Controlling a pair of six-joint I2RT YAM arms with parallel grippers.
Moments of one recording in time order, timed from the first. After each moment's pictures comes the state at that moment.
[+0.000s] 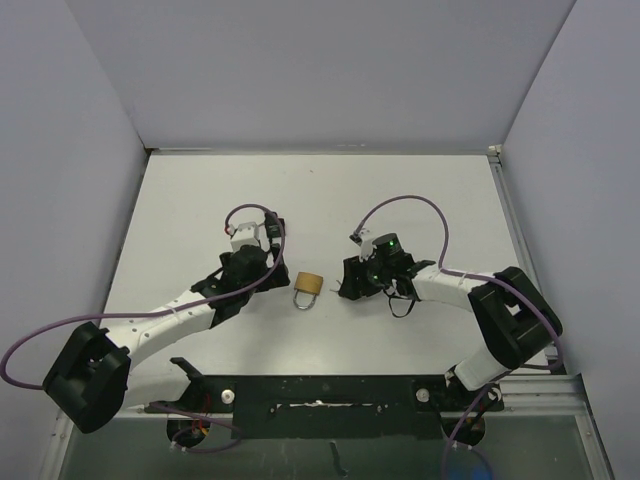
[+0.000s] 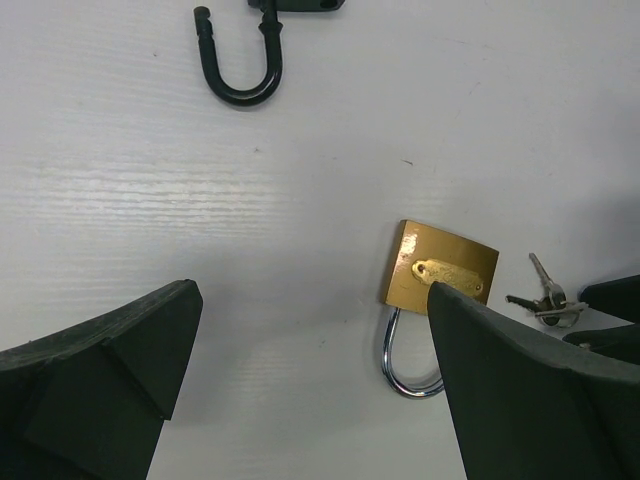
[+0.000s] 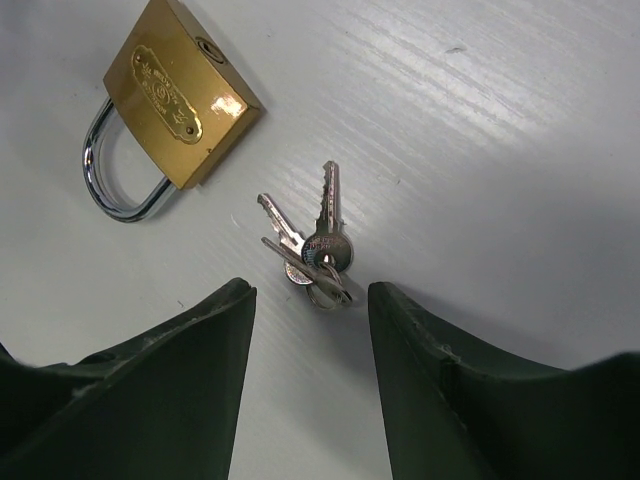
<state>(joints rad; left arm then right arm) -0.68 1.20 0.58 -0.08 -0.38 -0.68 0.56 1.55 0.67 0.04 -0.35 0.24</state>
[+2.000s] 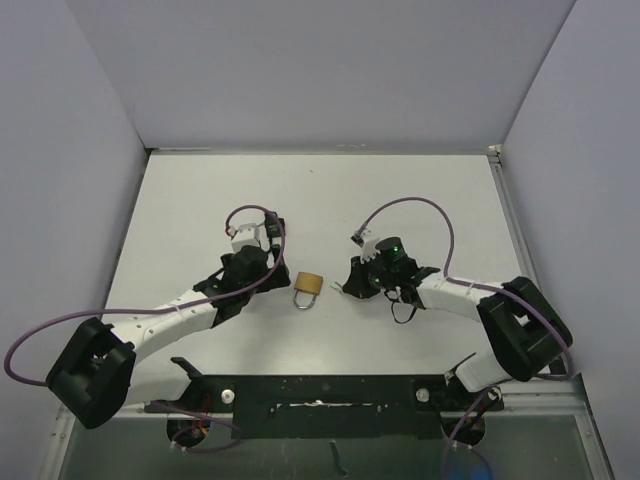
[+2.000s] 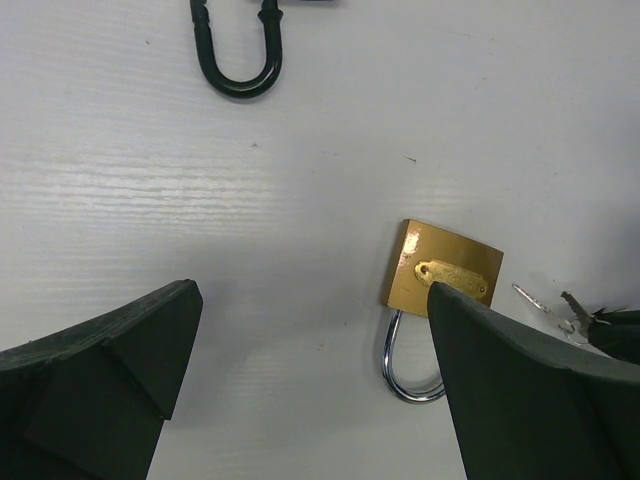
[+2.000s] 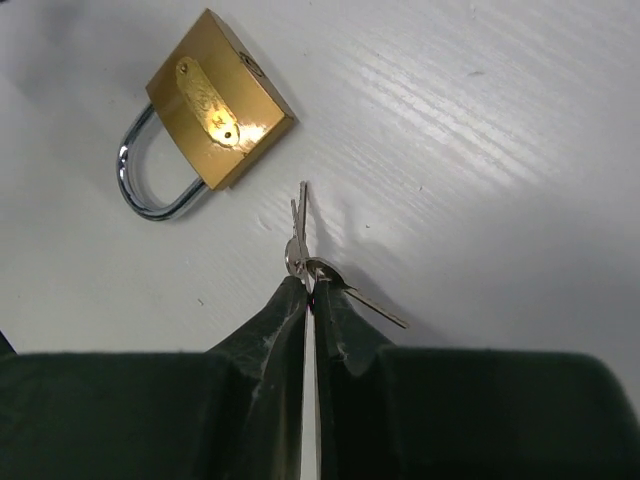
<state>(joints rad) -0.67 1.22 0.57 -0.05 -0.37 -0.69 0.58 1.52 0.62 0.14 -0.35 0.24</state>
